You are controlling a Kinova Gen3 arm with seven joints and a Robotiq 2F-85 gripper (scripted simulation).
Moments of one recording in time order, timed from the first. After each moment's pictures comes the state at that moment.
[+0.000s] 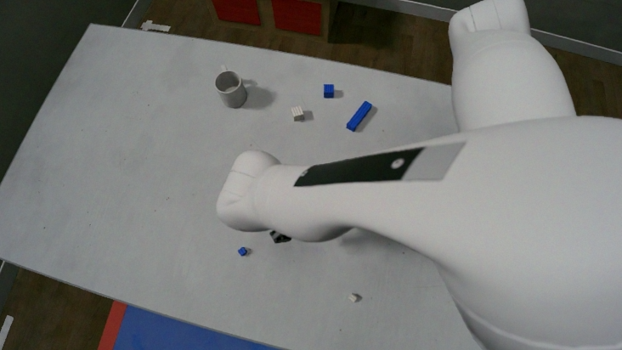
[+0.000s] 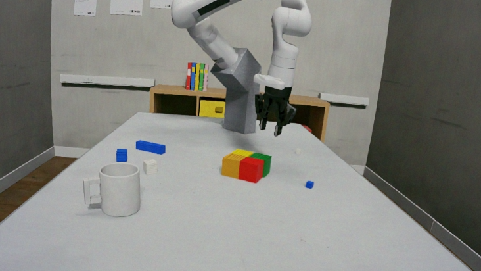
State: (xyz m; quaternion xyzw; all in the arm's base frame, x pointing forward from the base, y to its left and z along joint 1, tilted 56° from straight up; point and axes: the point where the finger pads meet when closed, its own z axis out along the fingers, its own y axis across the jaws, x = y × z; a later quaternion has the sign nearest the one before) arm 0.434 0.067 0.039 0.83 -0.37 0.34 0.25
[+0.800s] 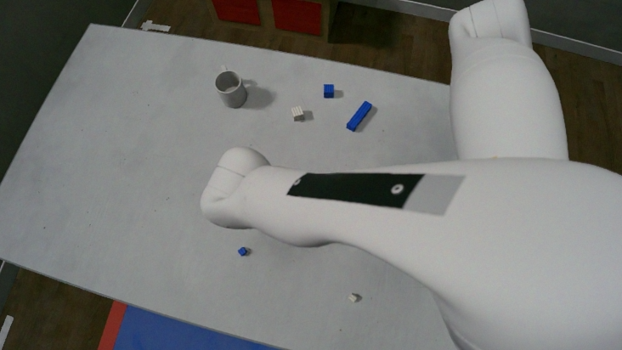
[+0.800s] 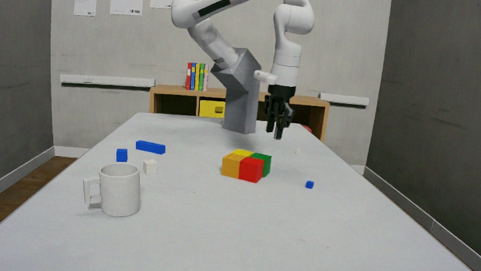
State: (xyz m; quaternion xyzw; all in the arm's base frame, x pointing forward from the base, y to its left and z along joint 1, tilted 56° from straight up) arm 0.465 0.080 0.059 0.71 -0.56 0.41 0.14
